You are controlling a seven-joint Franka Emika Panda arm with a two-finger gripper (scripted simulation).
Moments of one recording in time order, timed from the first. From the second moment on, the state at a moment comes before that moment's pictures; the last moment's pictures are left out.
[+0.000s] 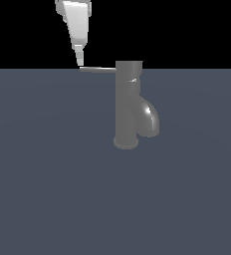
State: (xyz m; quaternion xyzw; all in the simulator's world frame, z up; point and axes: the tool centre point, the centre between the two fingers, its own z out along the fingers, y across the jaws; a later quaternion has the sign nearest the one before) arm 0.028 0.106 0.304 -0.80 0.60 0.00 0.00
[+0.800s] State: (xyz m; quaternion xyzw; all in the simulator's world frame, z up) arm 0.064 0.094 0.286 -0.76 0.65 0.00 0.00
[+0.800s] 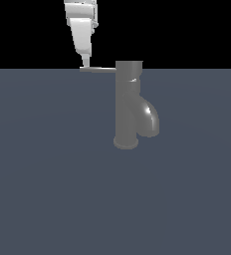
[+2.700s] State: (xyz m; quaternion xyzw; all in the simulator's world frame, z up) arm -0.030 0.073 0.288 -0.76 0.66 0.00 0.00
